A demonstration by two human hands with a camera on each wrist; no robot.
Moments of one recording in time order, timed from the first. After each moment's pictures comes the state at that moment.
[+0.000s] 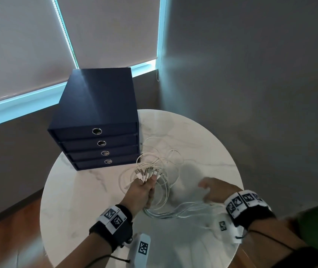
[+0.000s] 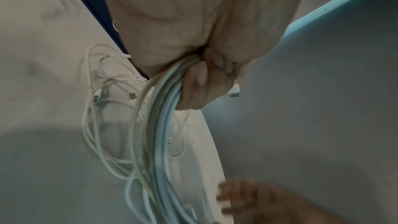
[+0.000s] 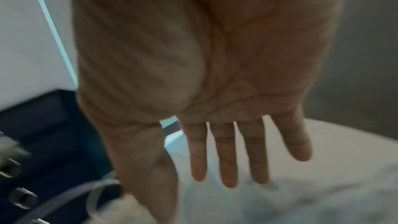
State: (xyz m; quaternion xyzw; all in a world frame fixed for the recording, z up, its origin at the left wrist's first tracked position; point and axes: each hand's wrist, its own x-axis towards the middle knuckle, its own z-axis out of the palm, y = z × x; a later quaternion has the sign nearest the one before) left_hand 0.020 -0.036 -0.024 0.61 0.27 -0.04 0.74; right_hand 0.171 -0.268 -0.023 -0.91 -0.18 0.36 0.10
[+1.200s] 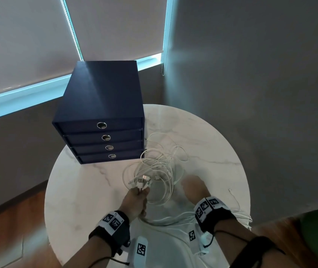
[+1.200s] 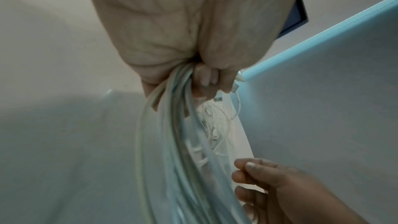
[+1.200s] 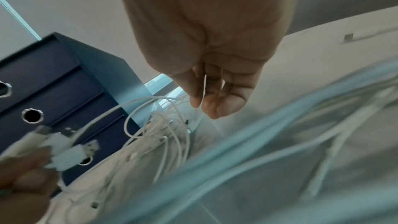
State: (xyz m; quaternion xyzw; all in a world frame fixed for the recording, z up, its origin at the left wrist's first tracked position) left_hand 0.000 -0.021 -0.088 0.61 0.37 -0.06 0.69; right_hand 0.135 -0.195 -0.078 -0.92 -0.09 0.25 0.29
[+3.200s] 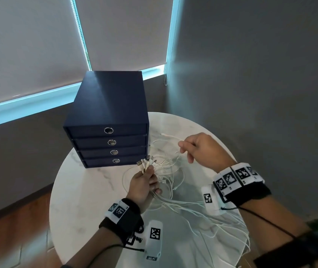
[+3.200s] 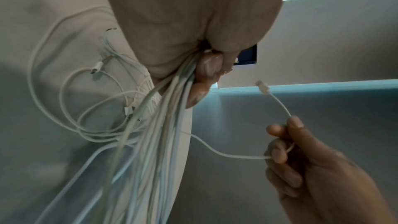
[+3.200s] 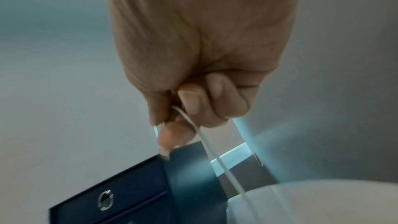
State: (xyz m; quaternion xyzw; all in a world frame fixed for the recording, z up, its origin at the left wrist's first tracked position) left_hand 0.027 -0.030 -0.015 0.35 0.29 0.07 0.89; right_hand 0.159 -0.169 0.105 -0.88 -0.31 0.14 0.32
